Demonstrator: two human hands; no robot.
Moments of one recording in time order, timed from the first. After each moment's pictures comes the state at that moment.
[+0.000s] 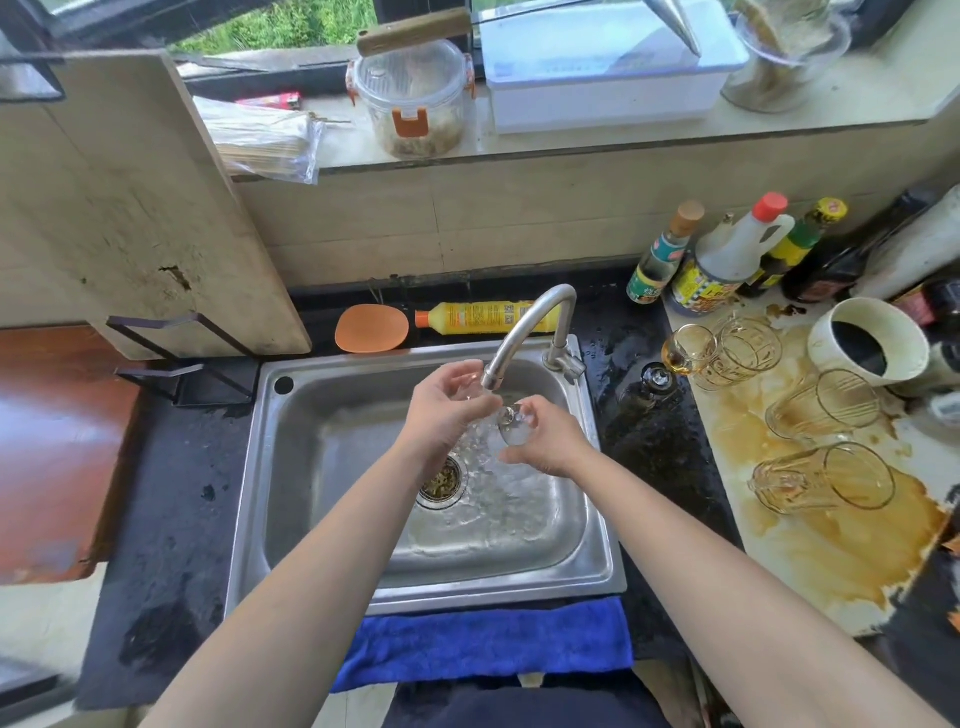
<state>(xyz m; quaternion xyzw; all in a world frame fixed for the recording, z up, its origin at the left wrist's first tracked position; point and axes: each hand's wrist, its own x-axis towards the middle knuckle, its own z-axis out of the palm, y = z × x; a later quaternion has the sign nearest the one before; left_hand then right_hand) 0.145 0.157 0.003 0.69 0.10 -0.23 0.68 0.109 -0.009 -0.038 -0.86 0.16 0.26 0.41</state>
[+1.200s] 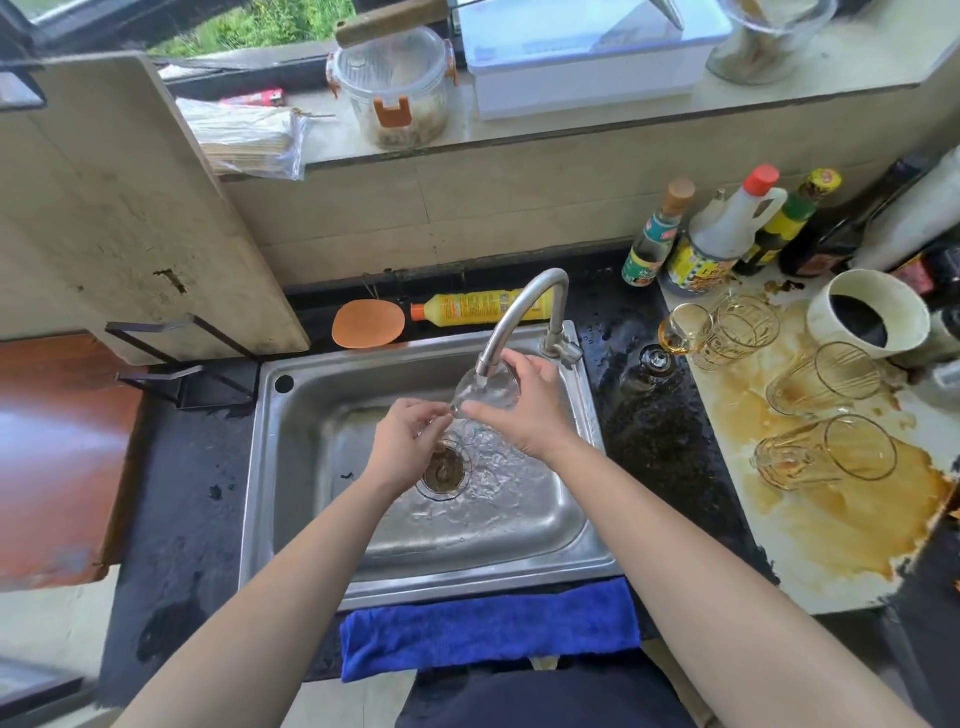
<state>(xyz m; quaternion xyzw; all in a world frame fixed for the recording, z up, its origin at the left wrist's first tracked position) 0.125 0.208 -0.033 0.89 0.00 -0.17 0.43 0.108 0.017 -0.016 -0.82 0.13 0.12 0.54</state>
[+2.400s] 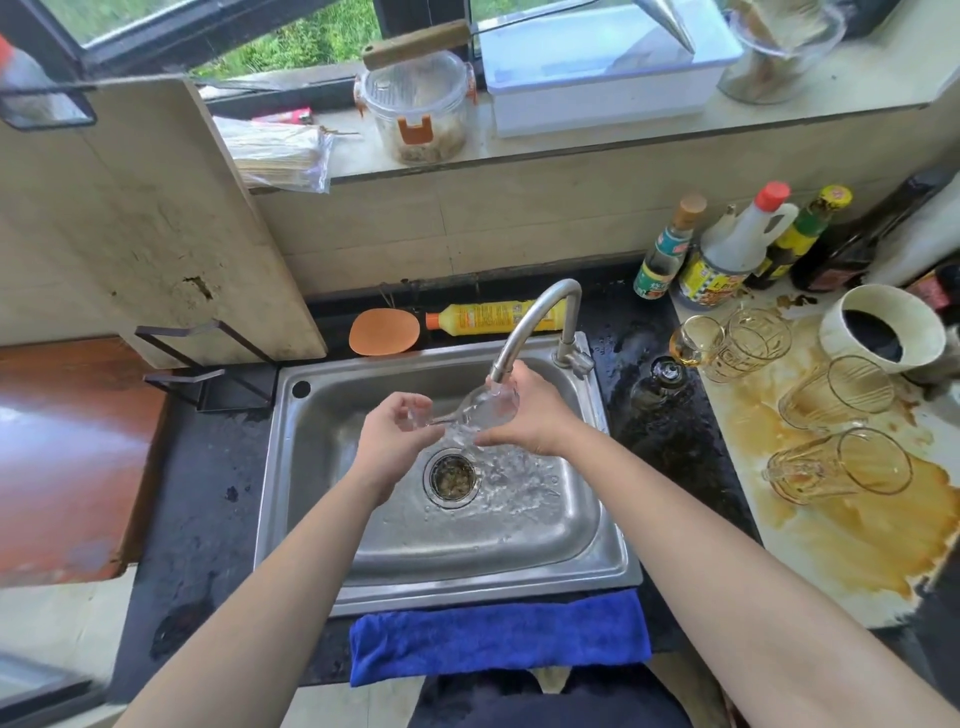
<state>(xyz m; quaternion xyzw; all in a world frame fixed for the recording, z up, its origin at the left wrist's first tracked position) 0.126 0.225 -0.002 0.80 0.13 -0.19 0.55 0.124 0.014 -0.005 -0.86 0.06 0.20 0.47</state>
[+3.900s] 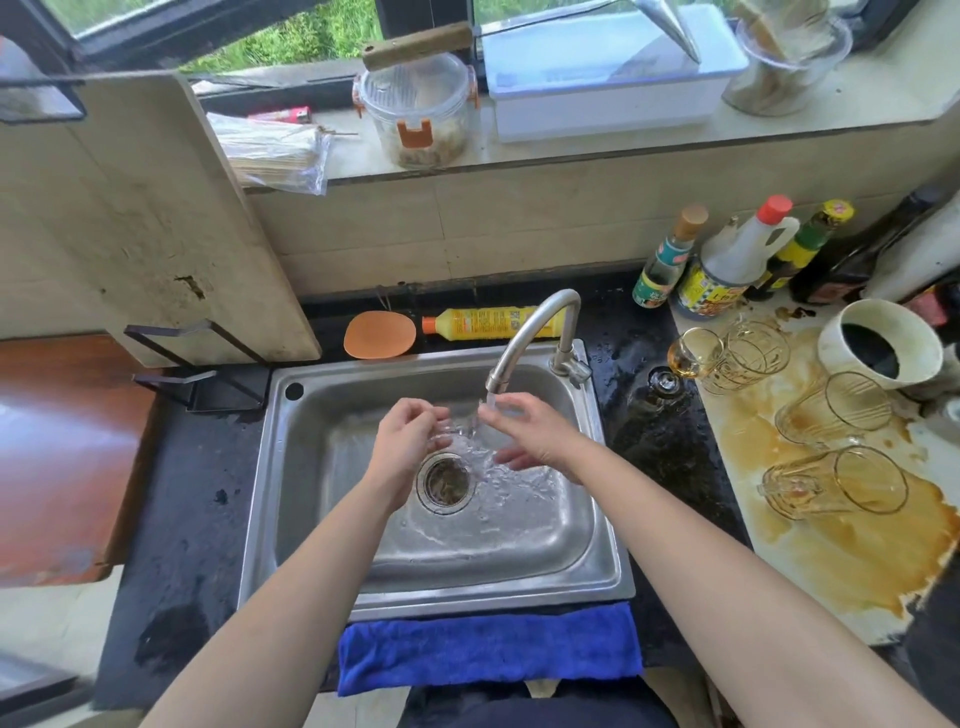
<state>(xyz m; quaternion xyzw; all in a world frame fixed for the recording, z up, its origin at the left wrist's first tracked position) 0.135 0.197 -0.020 0.71 0.22 -0.19 0.65 0.118 0.007 -0.016 -0.73 0.16 0.30 0.59</state>
